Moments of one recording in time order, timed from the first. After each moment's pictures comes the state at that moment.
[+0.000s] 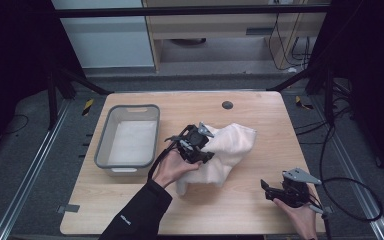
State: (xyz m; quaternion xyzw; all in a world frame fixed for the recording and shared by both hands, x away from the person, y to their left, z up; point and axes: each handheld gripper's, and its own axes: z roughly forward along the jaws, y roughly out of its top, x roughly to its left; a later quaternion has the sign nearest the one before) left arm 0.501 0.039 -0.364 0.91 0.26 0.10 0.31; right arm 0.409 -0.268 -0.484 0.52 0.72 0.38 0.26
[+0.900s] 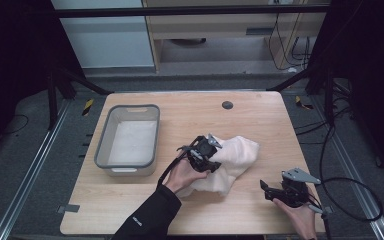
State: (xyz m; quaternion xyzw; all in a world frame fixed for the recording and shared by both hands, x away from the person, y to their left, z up) left arm 0.503 0.017 -0.409 0.91 0.26 0.07 0.30; right arm 0.410 -0.267 -0.486 0.52 0.72 0.38 0.26
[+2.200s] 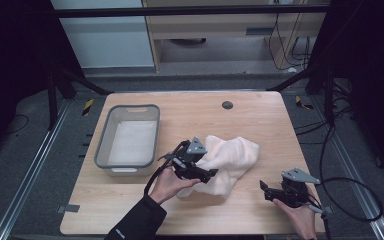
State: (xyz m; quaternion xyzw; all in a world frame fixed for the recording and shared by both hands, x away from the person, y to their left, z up) left arm 0.473 0.061 -0.399 0.87 0.25 0.10 0.41; right arm 0.410 -0.267 -0.487 0.52 0.72 0.38 0.26
